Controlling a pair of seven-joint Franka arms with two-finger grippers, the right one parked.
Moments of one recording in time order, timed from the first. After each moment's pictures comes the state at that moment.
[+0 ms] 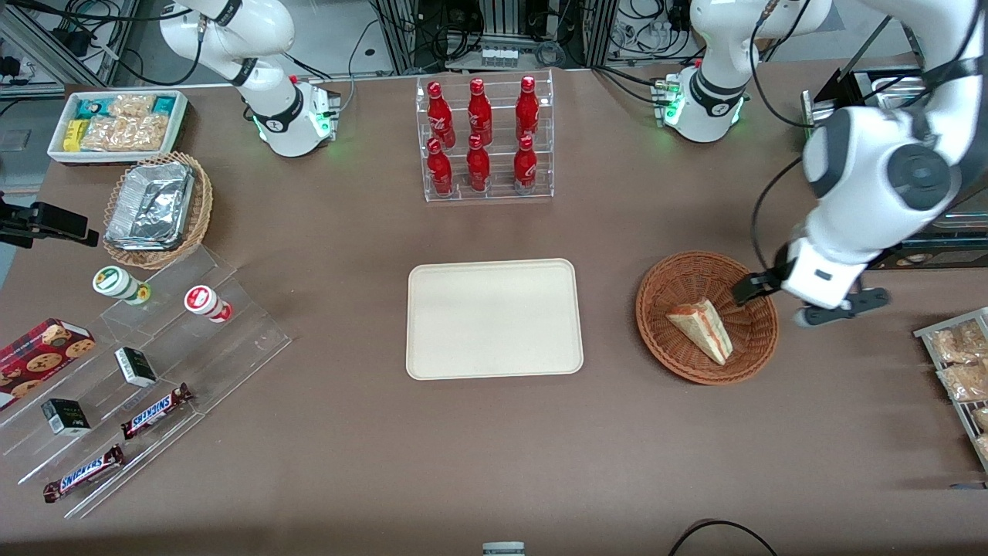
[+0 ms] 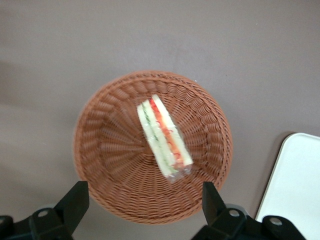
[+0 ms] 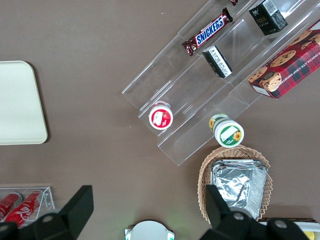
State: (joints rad) arm -0.08 0.08 -0.09 -2.02 0.01 2.12 -0.49
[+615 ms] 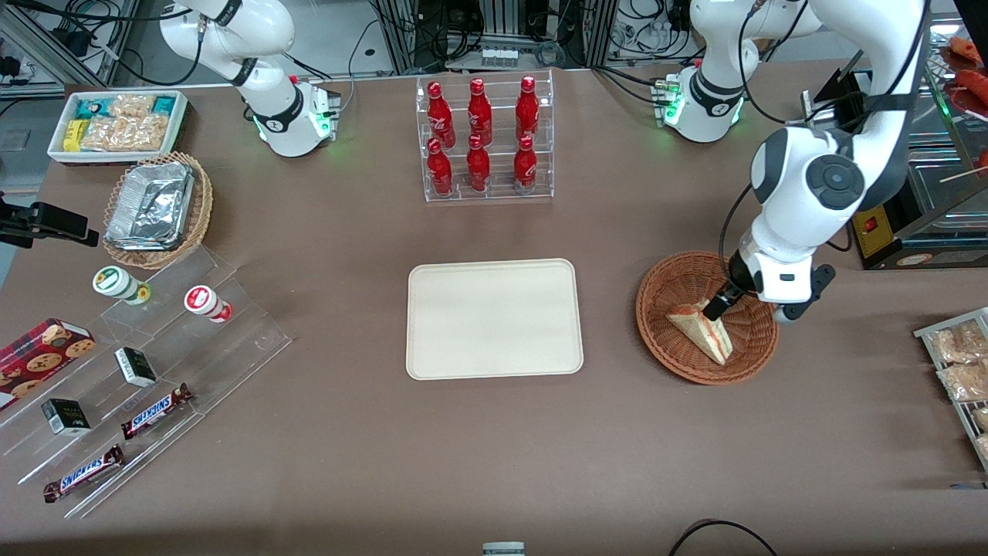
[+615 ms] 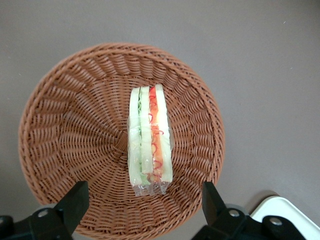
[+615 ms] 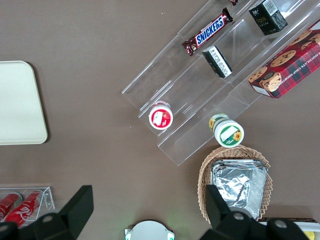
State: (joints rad) arm -0.11 0.09 -0.10 -2.23 0.01 2.42 -0.95
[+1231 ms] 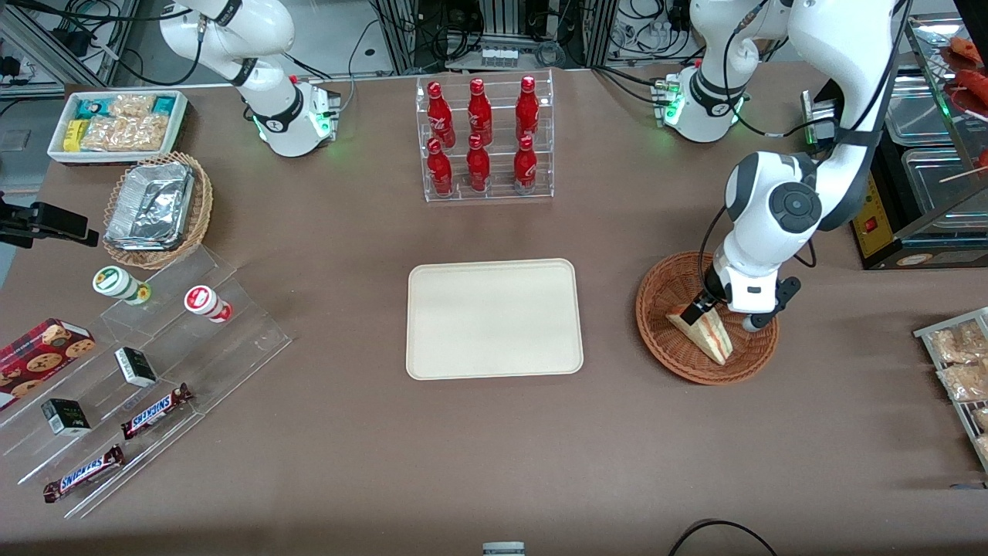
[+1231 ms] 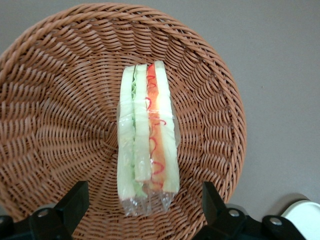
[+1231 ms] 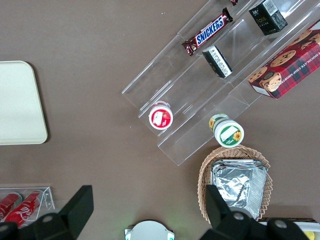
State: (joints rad) arm -0.13 0.20 -0.10 -2.25 0.01 2.52 -0.96
